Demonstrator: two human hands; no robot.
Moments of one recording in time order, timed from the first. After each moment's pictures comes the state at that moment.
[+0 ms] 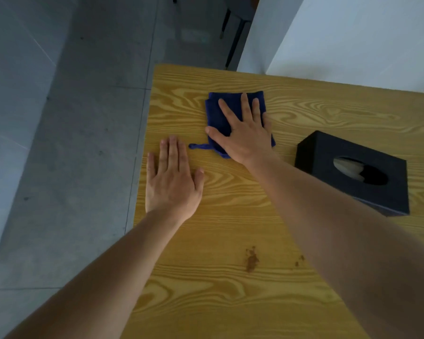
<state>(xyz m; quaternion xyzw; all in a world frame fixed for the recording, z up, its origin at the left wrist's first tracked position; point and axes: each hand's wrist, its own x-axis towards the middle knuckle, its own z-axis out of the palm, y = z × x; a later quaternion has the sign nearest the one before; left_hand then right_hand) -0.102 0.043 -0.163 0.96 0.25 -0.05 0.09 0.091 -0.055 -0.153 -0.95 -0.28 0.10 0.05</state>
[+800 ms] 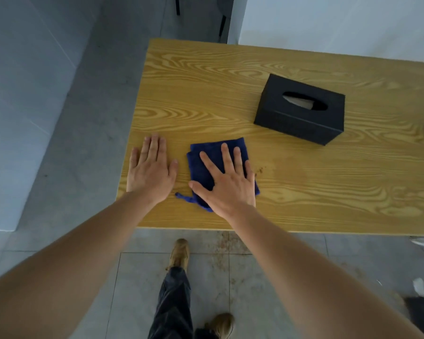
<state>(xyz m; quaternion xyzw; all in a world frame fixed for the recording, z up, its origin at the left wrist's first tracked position) -0.239 -0.037 -0.154 0.96 0.27 -0.07 0.09 -0.160 -0.230 -0.157 -0.94 -0.32 0.09 0.10</state>
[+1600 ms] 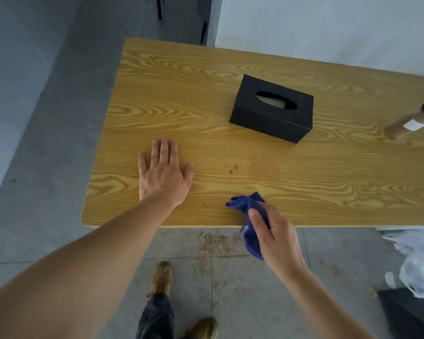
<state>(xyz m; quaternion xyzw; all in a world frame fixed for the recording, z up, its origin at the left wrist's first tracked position) -0.208 -0.122 -0.163 0.95 0.28 -0.04 0.11 -0.205 -0.400 -0.109 -0.89 -0.20 0.08 0.41</state>
